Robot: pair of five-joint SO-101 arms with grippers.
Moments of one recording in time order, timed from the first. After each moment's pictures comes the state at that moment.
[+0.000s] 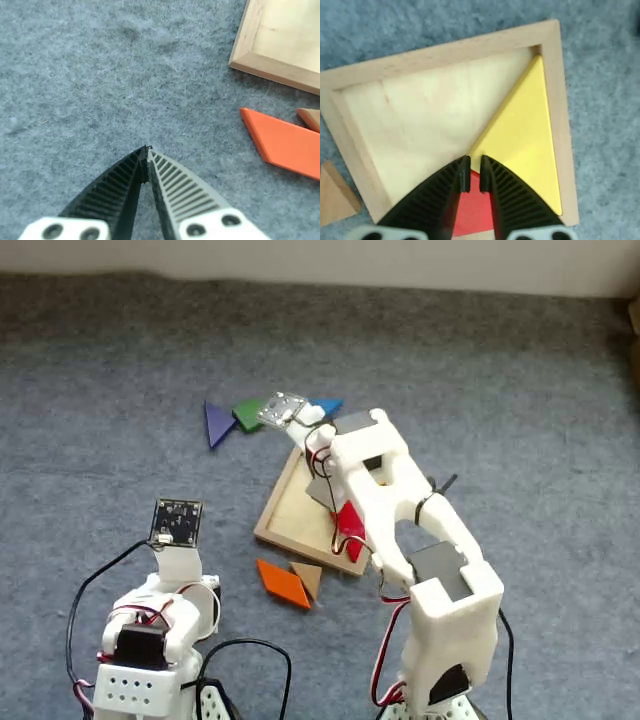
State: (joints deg) left arm 0.6 -102.3 96.0 75.4 9.5; right arm -27.1 20.0 4.4 63.5 38.1
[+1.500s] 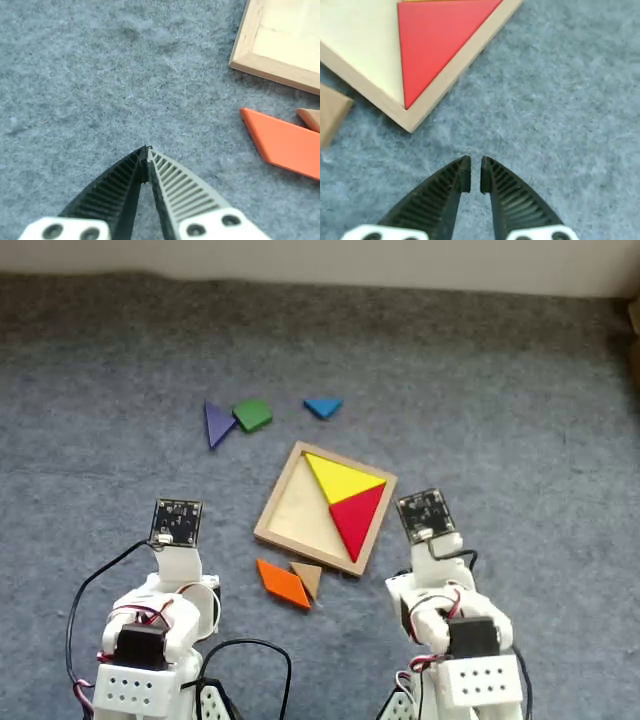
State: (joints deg) left arm 0.6 -102.3 96.0 75.4 9.5; right arm -11.3 -85.7 85.0 64.2 15.8
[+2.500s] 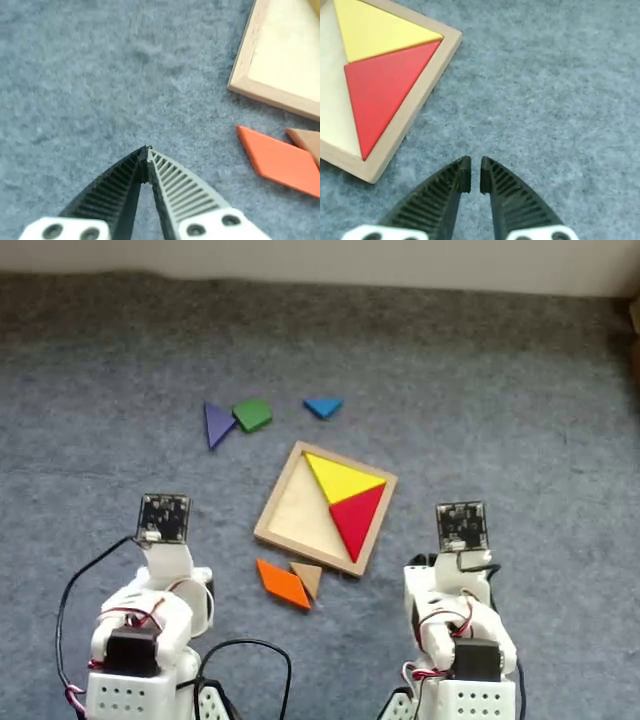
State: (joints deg) left arm -1.5 -102.3 89.1 76.8 9.1; right arm -3.2 -104.2 95.8 62.1 9.4
